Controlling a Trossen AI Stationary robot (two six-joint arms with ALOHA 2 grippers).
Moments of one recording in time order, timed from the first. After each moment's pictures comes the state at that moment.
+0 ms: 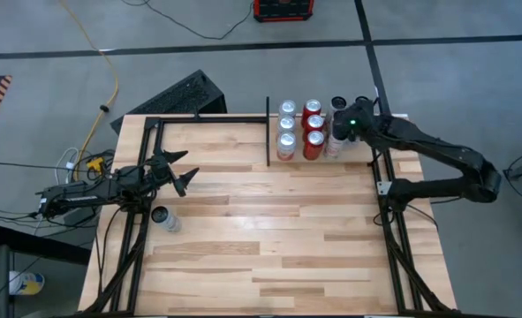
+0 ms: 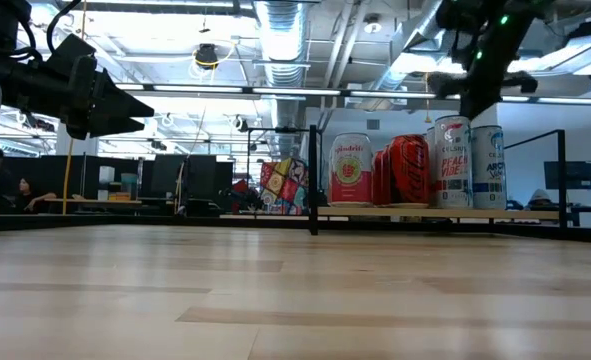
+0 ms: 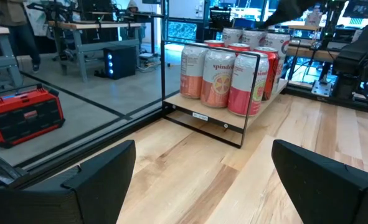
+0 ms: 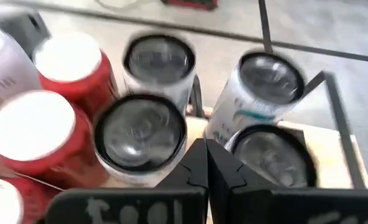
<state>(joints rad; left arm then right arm) 0.12 0.03 0.03 0.01 -0.50 -0.05 -0.57 1.07 0.95 -0.78 0.70 0.58</state>
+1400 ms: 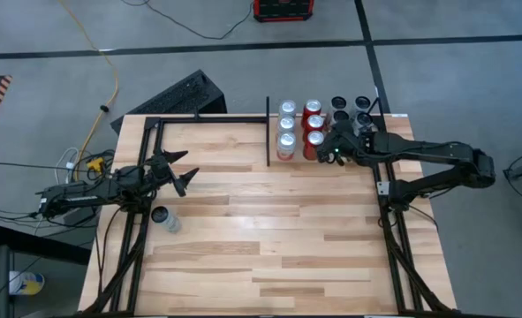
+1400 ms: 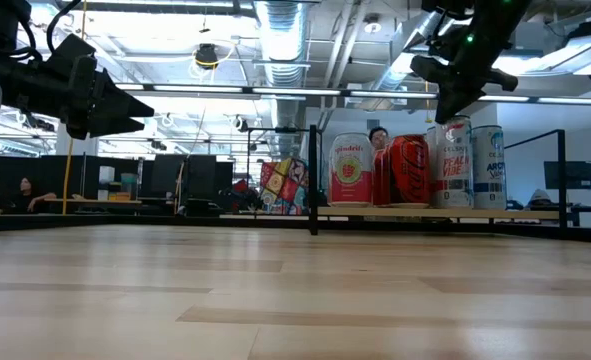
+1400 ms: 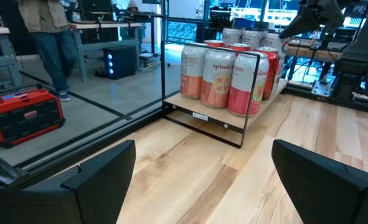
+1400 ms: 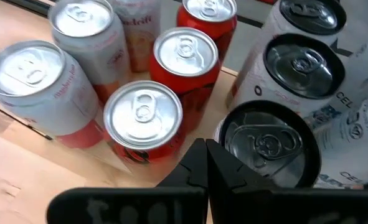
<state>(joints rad) 0.12 0.03 0.03 0.01 -0.50 -0.05 -0.25 1.15 0.99 -0.83 0.68 0.71</state>
